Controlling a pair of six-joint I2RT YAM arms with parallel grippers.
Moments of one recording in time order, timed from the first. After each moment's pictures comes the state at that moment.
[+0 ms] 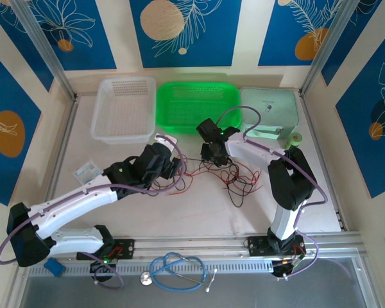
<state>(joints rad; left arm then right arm) -0.93 1.17 1.00 -0.54 -0.48 -0.21 0.64 1.78 1.29 -0.78 0.07 0.83</state>
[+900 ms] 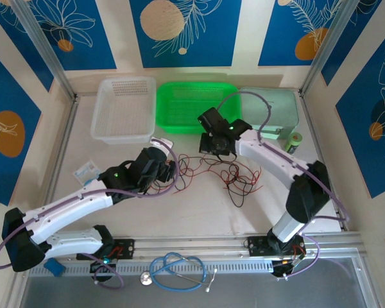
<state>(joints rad) -0.93 1.10 0.92 -0.51 -0.47 -0.23 0.69 1.59 1.45 -0.92 0.13 0.75</state>
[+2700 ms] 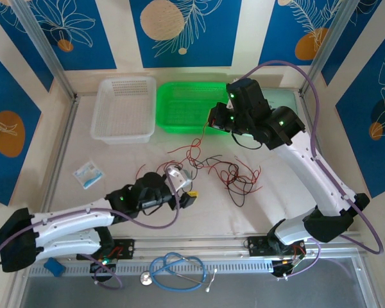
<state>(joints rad) -1.06 1.04 0.53 0.13 -0.01 0.01 0.69 1.42 1.82 -1.06 0.05 0.79</state>
